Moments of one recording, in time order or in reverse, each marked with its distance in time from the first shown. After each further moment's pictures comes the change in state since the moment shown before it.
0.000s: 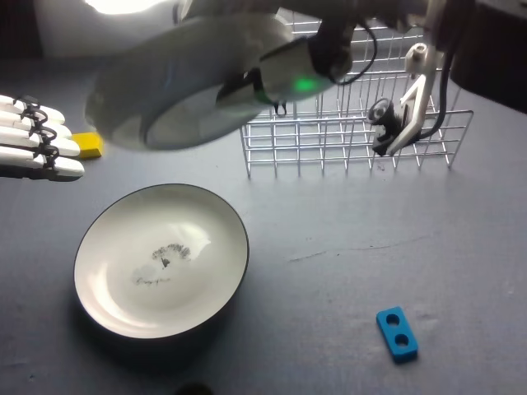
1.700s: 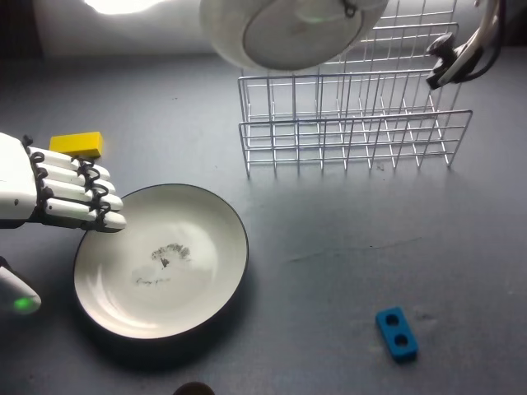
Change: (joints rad) left arm 0.114 -0.129 -0.010 0.005 0.145 0.019; right arm 0.051 0.012 0.212 0.297 -0.063 -0.077
